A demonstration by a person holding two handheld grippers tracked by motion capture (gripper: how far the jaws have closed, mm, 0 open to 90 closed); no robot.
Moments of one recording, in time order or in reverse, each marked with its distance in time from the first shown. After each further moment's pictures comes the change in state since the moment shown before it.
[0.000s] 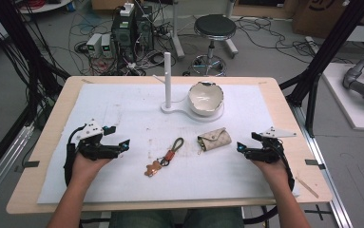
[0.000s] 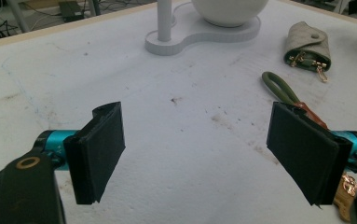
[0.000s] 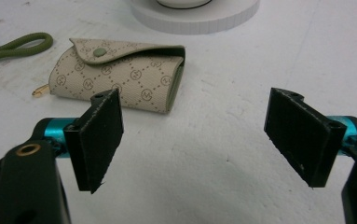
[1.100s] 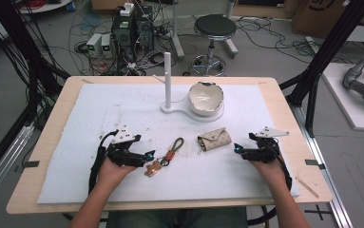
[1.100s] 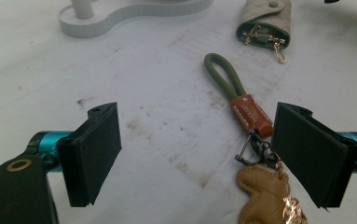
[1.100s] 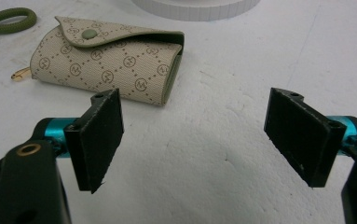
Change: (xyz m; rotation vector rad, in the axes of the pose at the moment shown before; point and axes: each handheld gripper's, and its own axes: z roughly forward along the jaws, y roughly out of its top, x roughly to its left) left arm -0.063 0.007 0.057 0.126 -0.095 0.030; right arm 0.004 0.001 0.011 0.058 -0.022 -0.057
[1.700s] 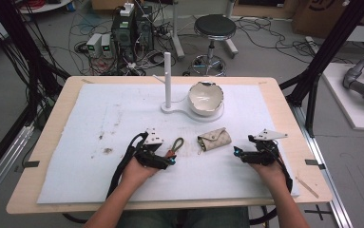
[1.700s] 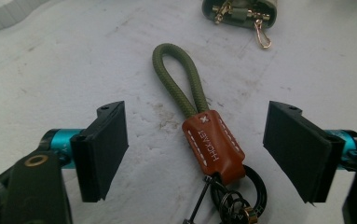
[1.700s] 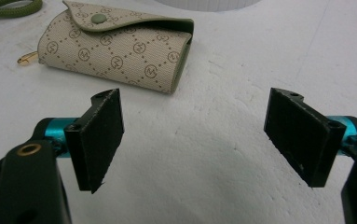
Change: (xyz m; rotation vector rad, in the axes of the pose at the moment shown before) left arm -0.032 0.011 0.056 0.131 -0.028 0.060; right arm 0.005 -0.004 -0.002 0.023 0.005 -0.023
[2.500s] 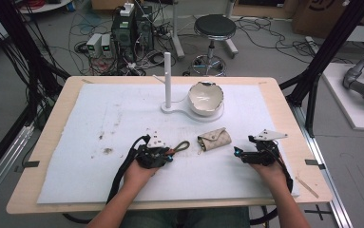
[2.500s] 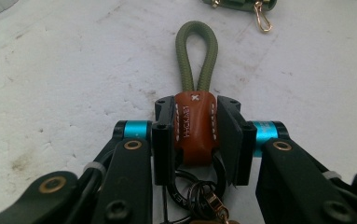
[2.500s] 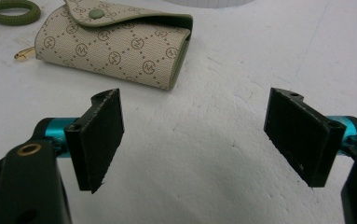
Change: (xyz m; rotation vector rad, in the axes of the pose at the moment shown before) left arm -0.005 -0.006 0.002 0.023 0.012 0.022; right arm -0.001 -0.001 0.001 0.008 0.002 -0.001
